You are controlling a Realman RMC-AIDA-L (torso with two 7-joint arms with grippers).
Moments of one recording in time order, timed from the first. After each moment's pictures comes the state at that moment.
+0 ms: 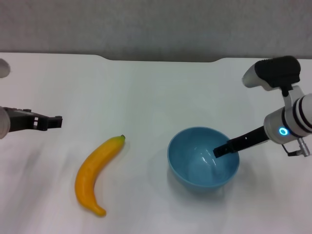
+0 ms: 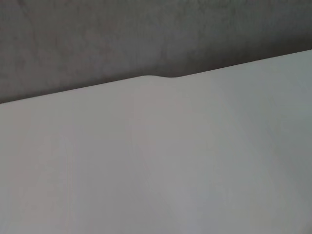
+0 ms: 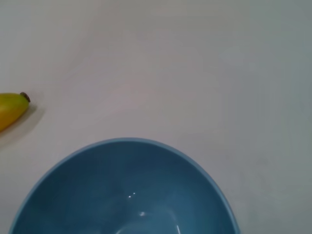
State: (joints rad) left arm -0.31 -2.04 -1.76 -1.34 2.62 -0.84 0.38; right arm 0.84 2.00 1.80 0.63 -2.42 0.98 -0.51
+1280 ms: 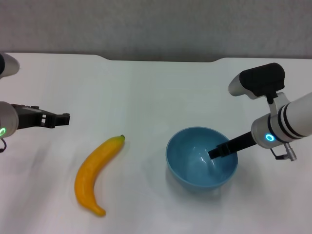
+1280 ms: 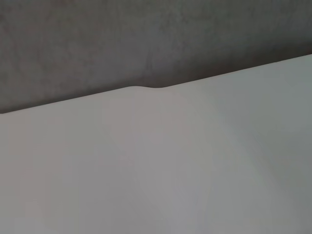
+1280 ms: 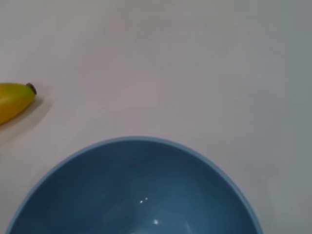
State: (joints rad) left arm -0.32 -2.04 -1.72 -1.33 2.62 -0.82 0.36; right arm 0.89 2.01 1.66 0.49 -2.30 0.84 -0.57
